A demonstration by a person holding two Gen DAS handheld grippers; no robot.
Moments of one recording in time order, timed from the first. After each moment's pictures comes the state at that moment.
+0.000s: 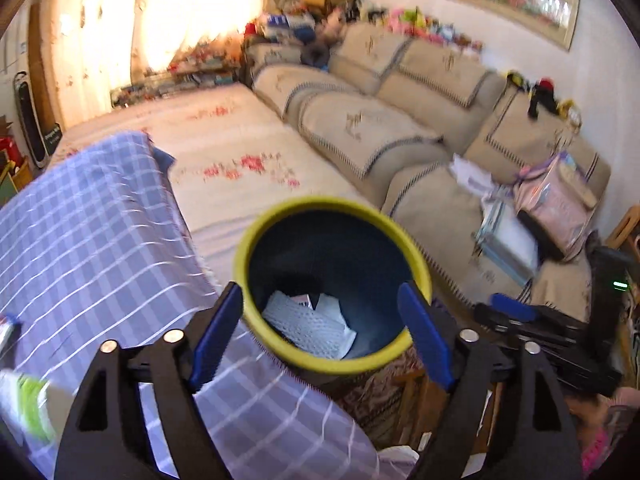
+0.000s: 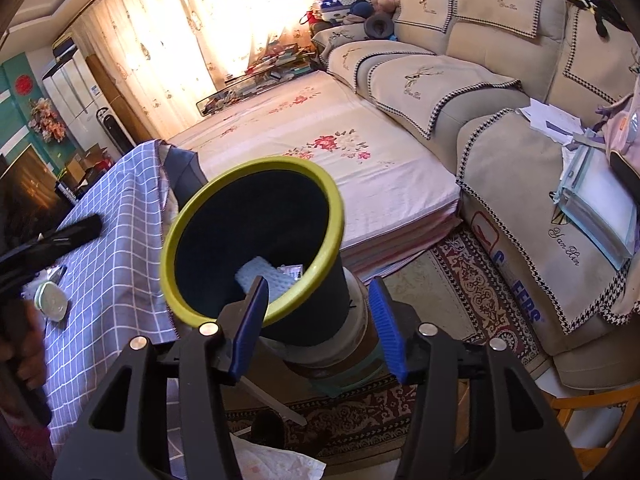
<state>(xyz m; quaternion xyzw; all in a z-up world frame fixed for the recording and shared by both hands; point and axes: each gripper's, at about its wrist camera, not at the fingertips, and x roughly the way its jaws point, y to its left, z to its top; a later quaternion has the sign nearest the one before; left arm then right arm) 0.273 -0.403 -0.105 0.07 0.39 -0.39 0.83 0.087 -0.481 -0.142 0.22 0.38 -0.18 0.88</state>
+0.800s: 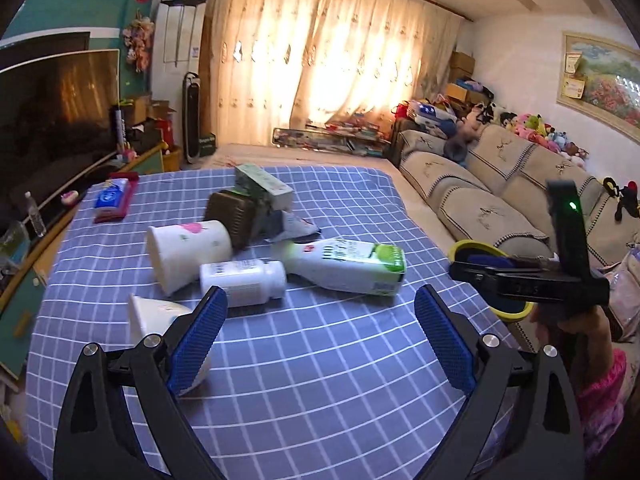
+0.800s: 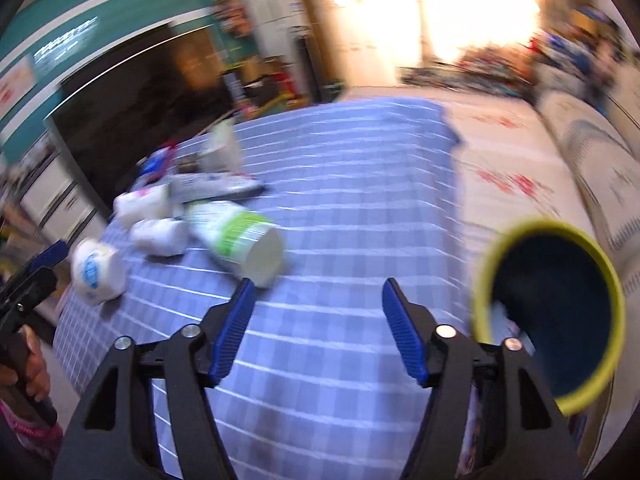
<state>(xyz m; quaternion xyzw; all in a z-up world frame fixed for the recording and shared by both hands) 0.172 -0.073 -0.079 -0.02 0.29 -0.16 0.94 0.227 -0.232 -0.098 0.05 0.39 0.17 0.90</state>
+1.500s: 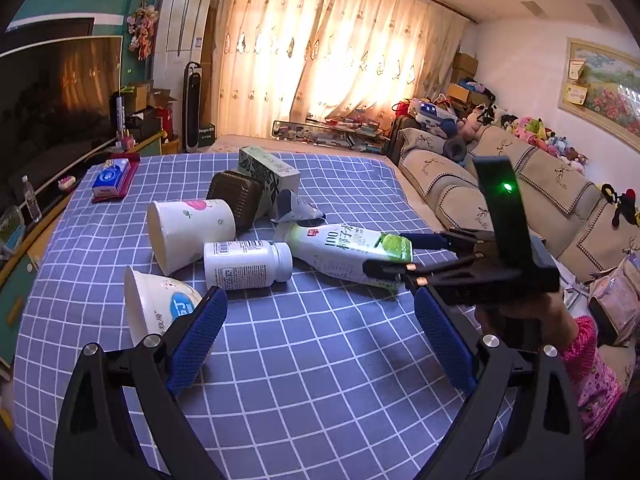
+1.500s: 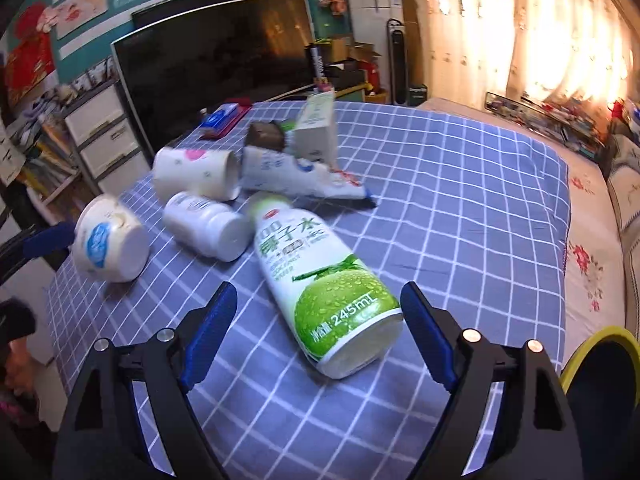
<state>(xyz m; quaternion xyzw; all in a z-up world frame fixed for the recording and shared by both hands) 0.174 -0.082 -0.095 -0.04 0.31 -0.16 0.94 0.264 -0.162 -0.121 -0.04 0.39 0.28 0.88</state>
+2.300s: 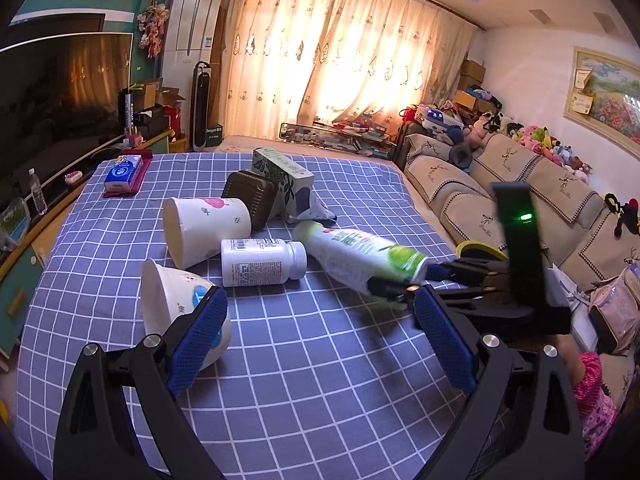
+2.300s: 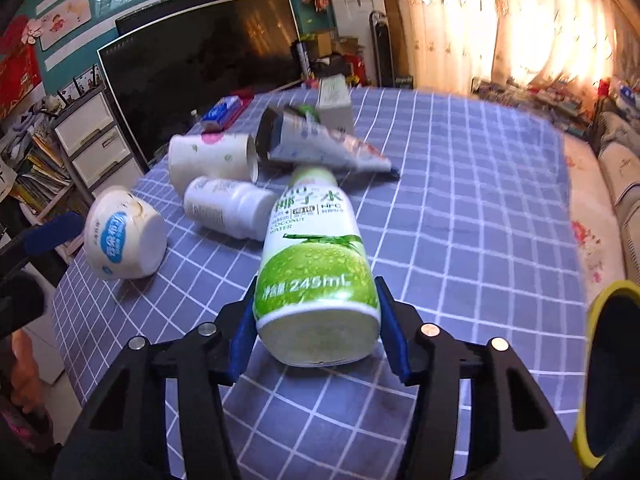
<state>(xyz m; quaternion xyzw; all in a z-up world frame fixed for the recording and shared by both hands) 0.167 -0.069 -0.096 -0.06 0.30 -0.15 0.94 0.234 -0.147 -0.119 -0.01 0.38 0.23 0.89</state>
